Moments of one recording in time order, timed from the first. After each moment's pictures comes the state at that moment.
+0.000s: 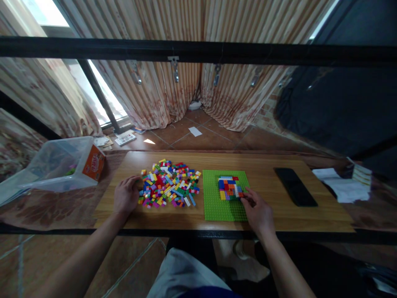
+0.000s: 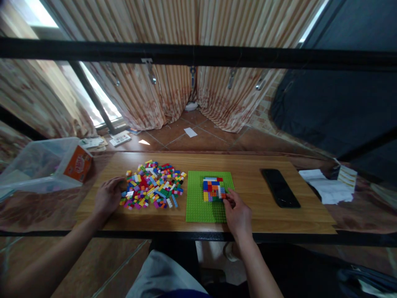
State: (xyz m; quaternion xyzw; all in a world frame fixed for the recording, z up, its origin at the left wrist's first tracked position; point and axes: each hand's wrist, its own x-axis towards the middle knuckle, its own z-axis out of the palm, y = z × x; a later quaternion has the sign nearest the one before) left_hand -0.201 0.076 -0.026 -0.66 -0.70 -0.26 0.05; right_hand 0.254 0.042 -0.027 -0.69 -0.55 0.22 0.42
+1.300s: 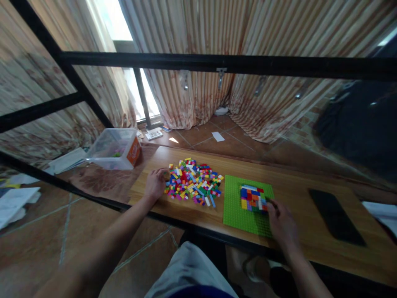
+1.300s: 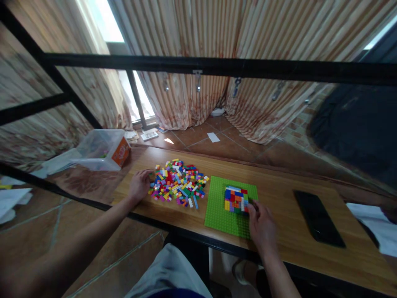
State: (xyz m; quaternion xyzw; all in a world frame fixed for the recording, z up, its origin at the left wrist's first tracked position) left_hand -0.191 0.069 -0.022 -0.65 -0.71 -0.27 0.02; right_hand 0.271 0.061 -0.034 -0.70 -0.62 0.12 0.33
